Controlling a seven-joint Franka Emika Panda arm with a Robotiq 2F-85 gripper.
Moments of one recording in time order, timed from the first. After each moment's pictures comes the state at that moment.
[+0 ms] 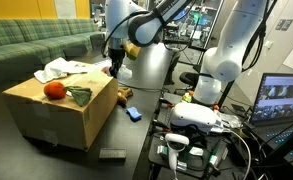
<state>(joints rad) 0.13 -0.11 0.13 -2.46 -0.32 2.37 0.33</state>
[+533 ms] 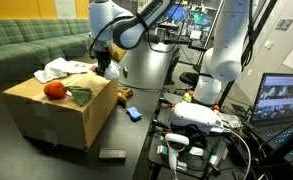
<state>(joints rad) 0.12 0.10 0.13 -2.26 -0.46 2.37 0.45</state>
